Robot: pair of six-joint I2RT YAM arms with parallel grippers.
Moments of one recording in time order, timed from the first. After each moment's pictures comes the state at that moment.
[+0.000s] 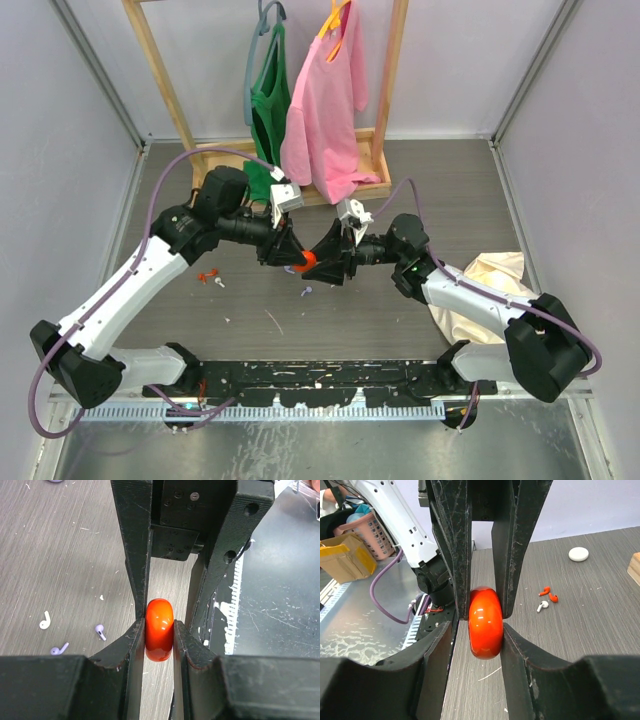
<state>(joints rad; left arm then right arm) -0.63 1.23 1.31 -0.72 0.77 0.17 0.66 1.26 0.65 0.77 -0.98 0.32</state>
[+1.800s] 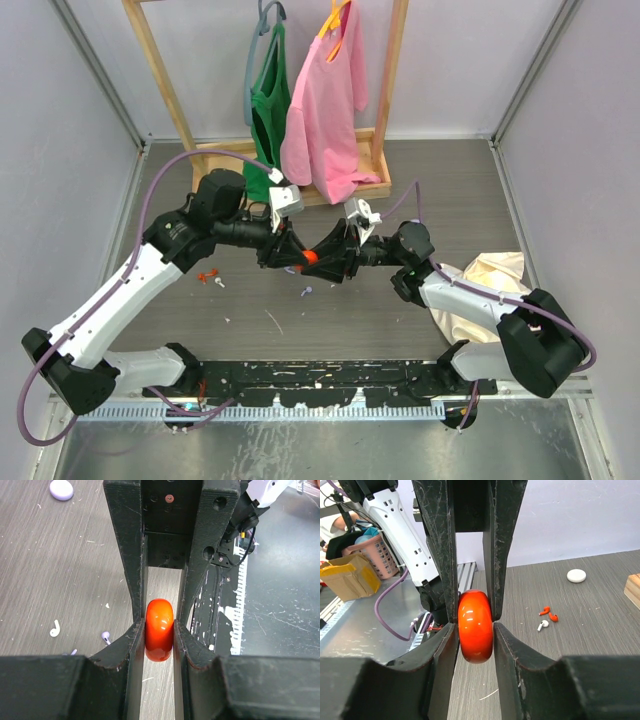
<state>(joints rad) -0.68 1.19 1.31 -0.69 0.72 0.17 0.67 1.29 0.60 1.02 -0.95 0.45</state>
